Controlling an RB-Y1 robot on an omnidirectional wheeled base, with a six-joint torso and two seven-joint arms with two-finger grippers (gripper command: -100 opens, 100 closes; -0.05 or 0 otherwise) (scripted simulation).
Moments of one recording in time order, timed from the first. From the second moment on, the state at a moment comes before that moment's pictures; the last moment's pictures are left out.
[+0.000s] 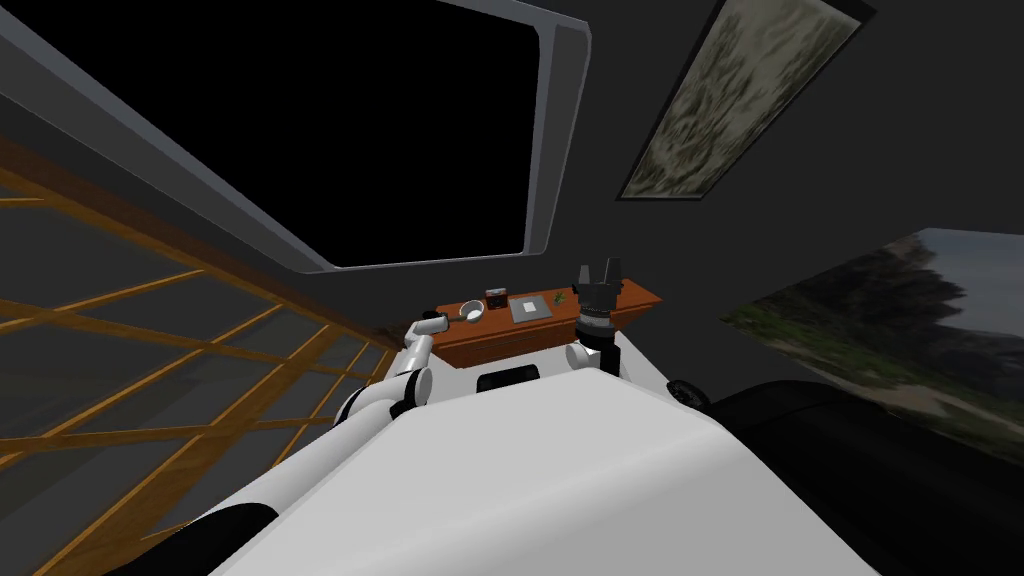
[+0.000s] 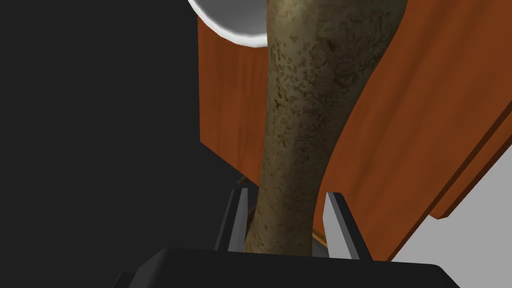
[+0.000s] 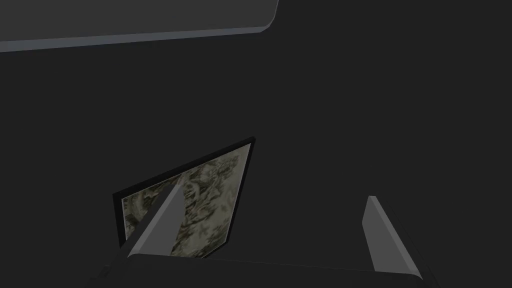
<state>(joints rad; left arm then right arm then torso) -0.50 0.22 0.27 -0.81 -0.03 0.64 0.08 0.52 0.04 0.02 -2.31 -0.02 -0.64 0.07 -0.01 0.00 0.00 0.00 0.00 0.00</state>
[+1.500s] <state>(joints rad) -0.58 0.26 0.35 -0.87 -0.10 0.94 0.14 0.52 0.04 0.02 -2.31 -0.02 -0.64 0.07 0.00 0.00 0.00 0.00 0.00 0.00</state>
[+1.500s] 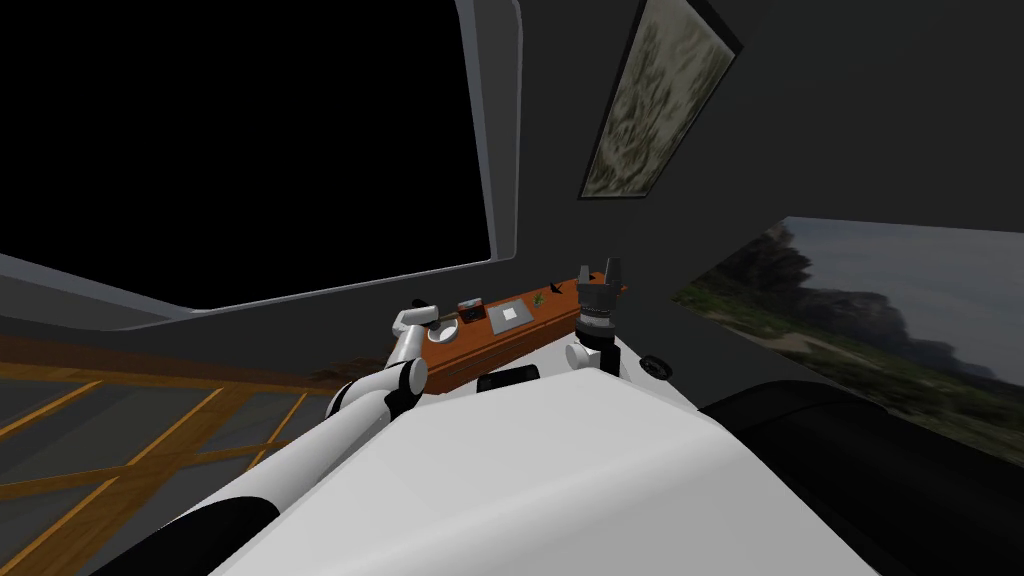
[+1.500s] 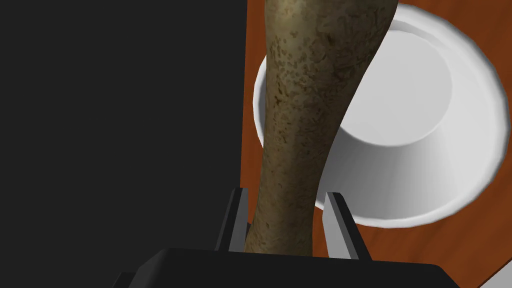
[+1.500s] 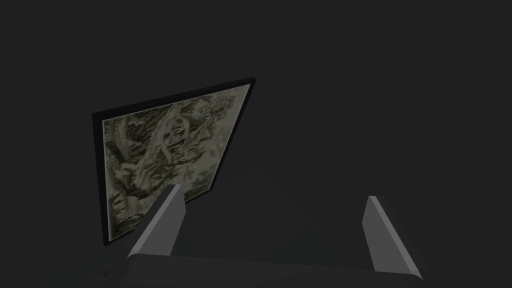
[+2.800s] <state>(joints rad) -0.63 0.26 0.45 -0.92 -0.08 1.02 -0.04 0.52 0.04 0.02 -2.31 -0.02 -0.64 0.07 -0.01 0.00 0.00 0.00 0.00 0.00</state>
